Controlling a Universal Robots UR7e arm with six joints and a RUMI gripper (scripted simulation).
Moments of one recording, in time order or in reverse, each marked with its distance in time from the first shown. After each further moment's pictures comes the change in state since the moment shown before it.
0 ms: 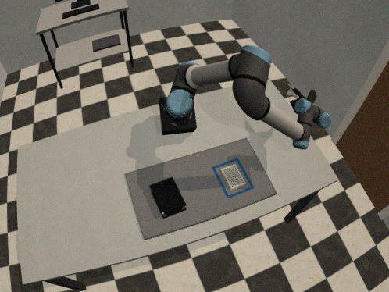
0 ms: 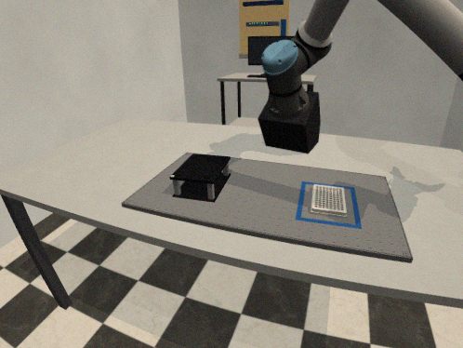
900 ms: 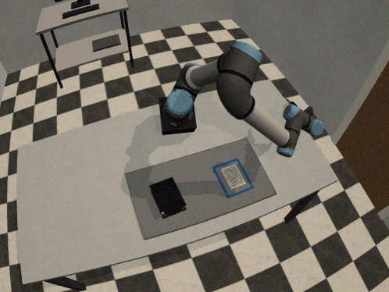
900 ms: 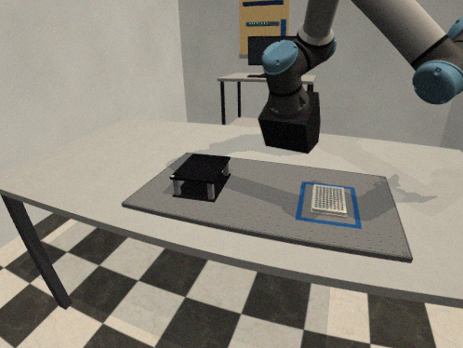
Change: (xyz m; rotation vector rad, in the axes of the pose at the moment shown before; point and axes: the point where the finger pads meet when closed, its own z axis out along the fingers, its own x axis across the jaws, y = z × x) arm 0.043 0.081 -0.057 0.019 0.220 0.289
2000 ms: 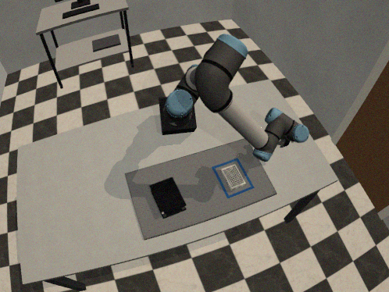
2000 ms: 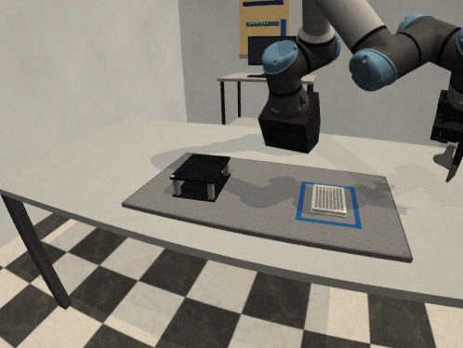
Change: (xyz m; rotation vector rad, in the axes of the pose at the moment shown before) arm 0.074 0.095 -0.054 0.067 0.258 0.380
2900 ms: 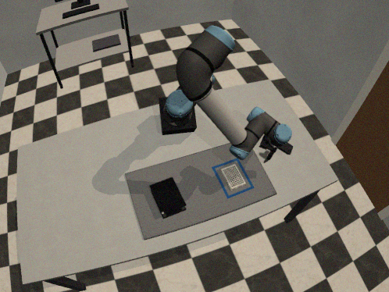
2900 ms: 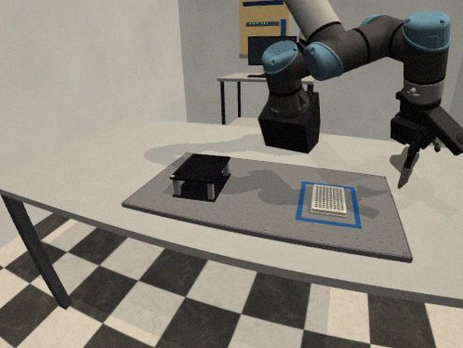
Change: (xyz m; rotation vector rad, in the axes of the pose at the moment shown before) arm 0.087 0.071 -0.034 0.094 0.217 0.362
